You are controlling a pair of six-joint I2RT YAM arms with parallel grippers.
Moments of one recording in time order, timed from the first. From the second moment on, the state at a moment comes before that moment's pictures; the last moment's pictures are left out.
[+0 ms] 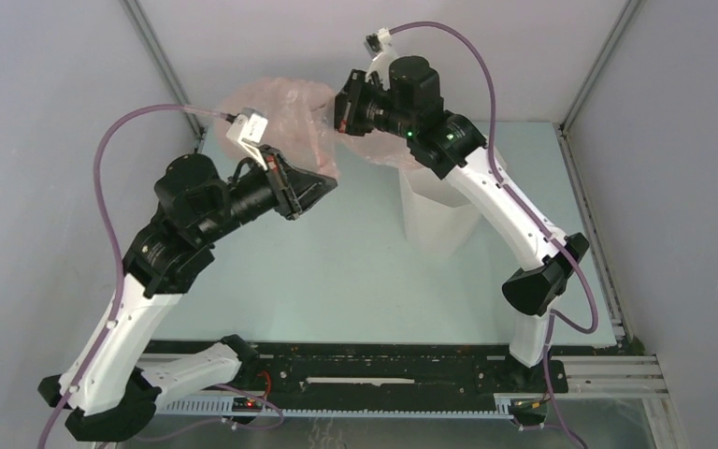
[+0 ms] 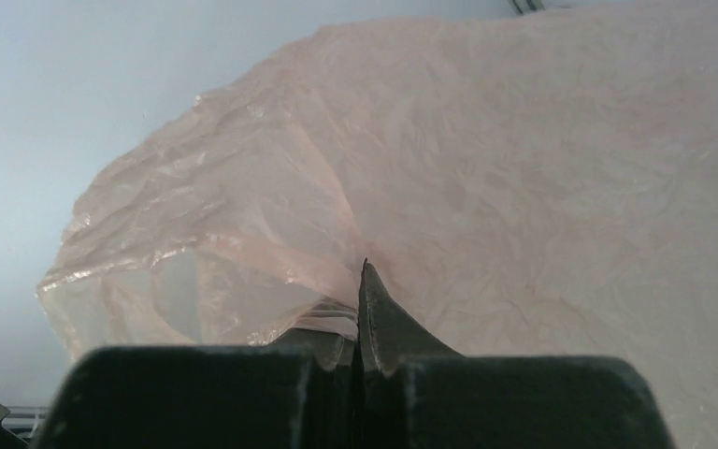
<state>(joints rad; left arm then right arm) -0.64 0.96 1.48 -0.58 0.23 -0.48 0.73 1.88 2.23 -0.44 -0.25 0.73</state>
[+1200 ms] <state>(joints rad) -0.62 1.46 2.04 -0.61 0.04 -0.49 0.07 1.39 2.09 -1.08 -0.67 0.47</state>
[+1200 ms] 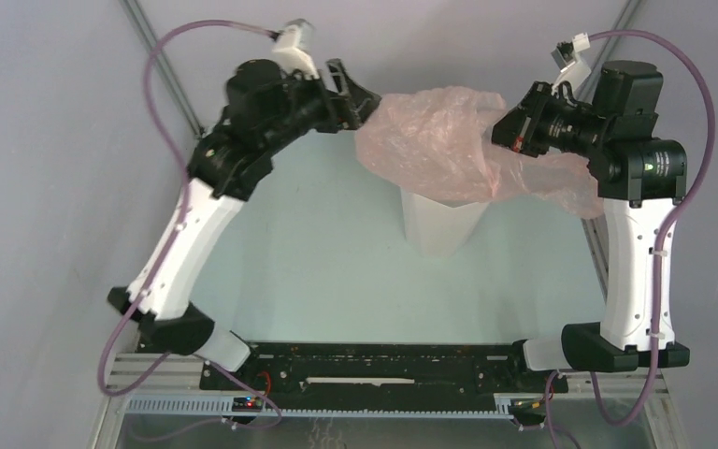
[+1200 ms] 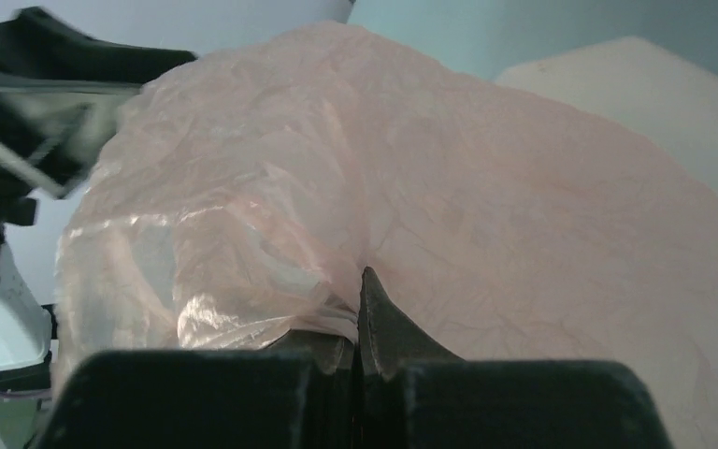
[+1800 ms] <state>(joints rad) -0.69 1.82 2.03 -0.43 0.37 -0.68 0.04 1.32 2.01 -0.99 -0.53 0.59</state>
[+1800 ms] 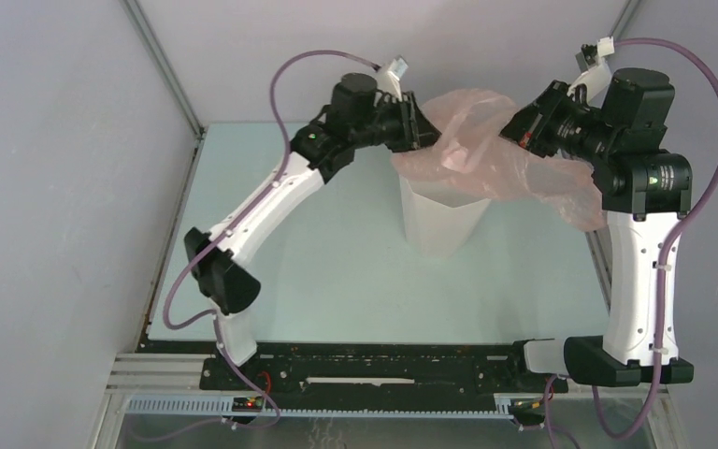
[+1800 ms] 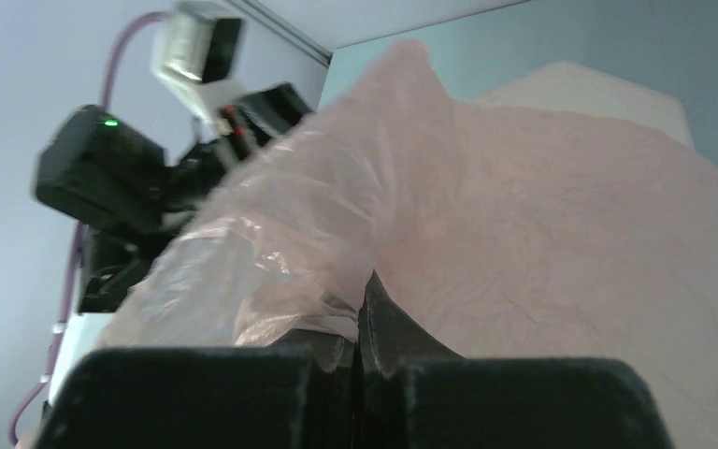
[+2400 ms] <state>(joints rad) -0.73 1.93 2.03 -0.43 0.38 -0.76 0.09 1.37 1.98 -0.97 -0.42 0.62</state>
